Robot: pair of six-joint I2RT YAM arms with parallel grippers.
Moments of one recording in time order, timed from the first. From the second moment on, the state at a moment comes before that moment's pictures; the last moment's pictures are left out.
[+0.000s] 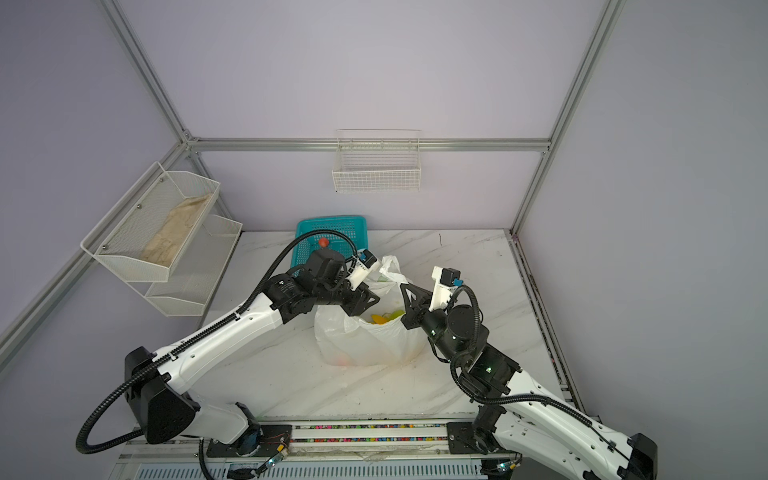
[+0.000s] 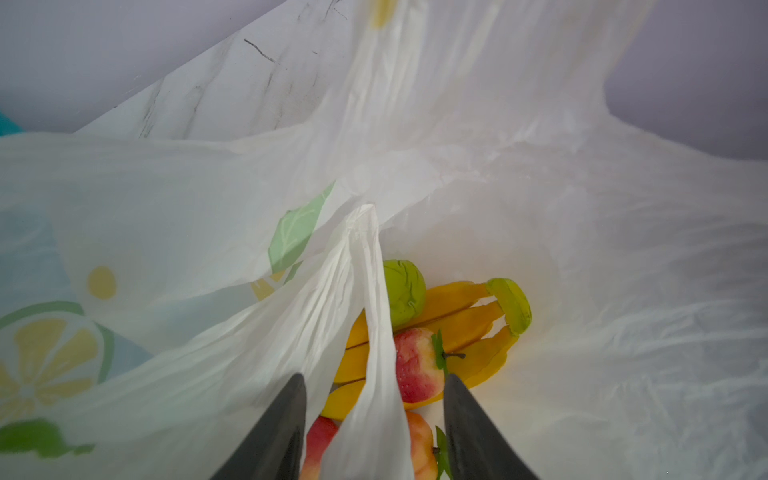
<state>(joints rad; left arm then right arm) -0.73 1.47 1.38 -0.62 0.19 0.04 0.86 0.78 0.69 0.11 0.27 0.60</state>
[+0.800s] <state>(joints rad) -0.71 1.32 1.39 -0.47 0.18 -0.03 0.86 0.77 0.72 0.08 0.39 0.57</state>
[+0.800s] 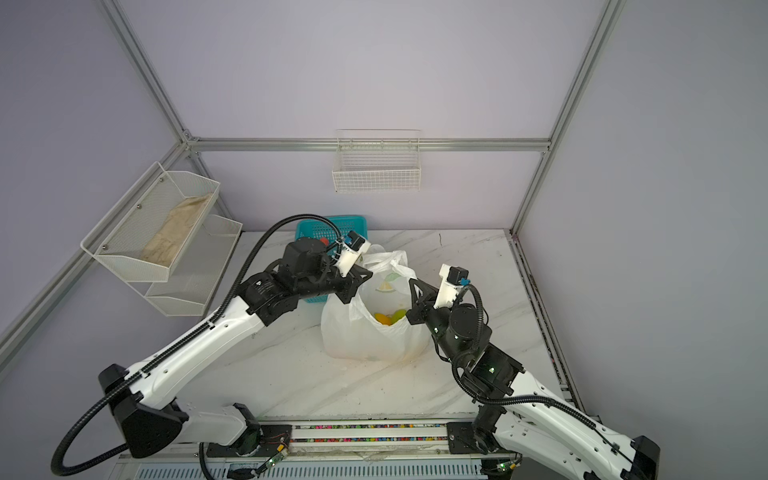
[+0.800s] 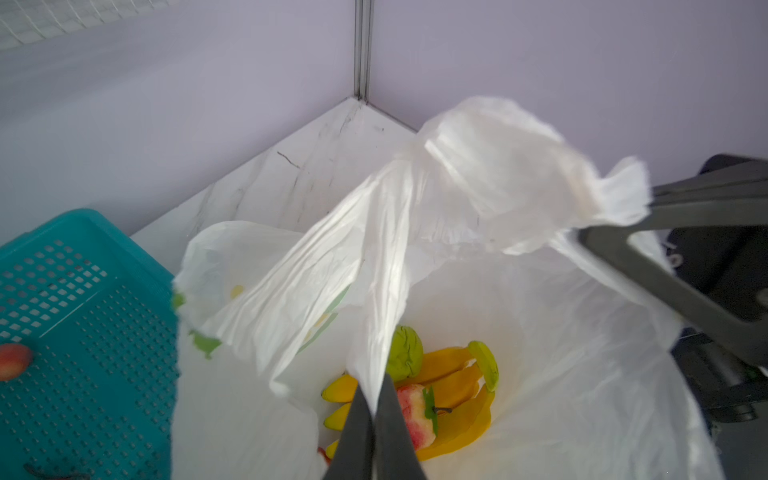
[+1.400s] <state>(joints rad) -0.68 1.11 0.86 0.22 0.18 -0.43 0.86 0.77 0.74 0.08 0.48 0.55</state>
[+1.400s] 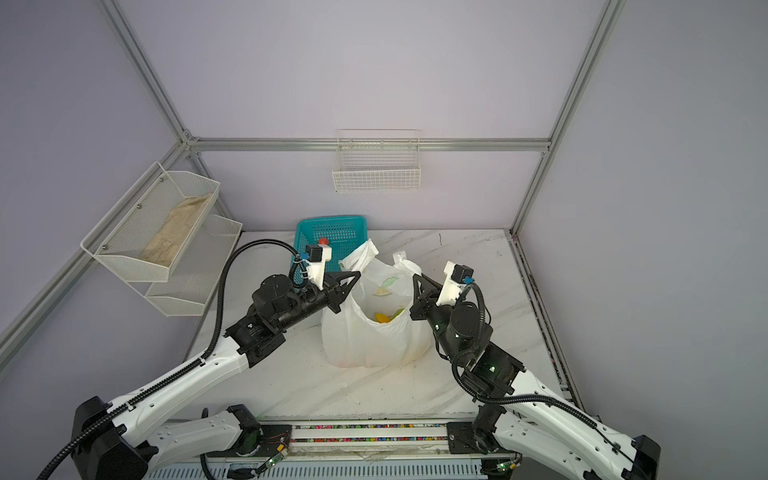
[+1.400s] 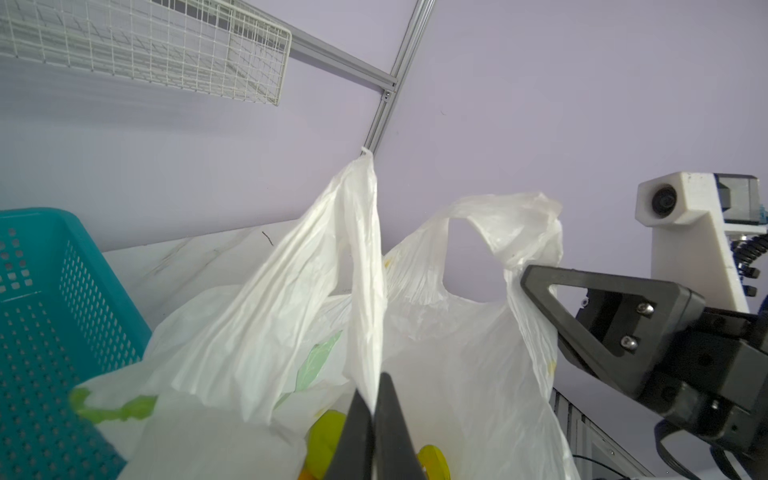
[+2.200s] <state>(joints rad) -0.68 1.00 0.78 0.31 0.15 -0.45 0.84 1.15 1.42 -0.22 0.00 0.00</state>
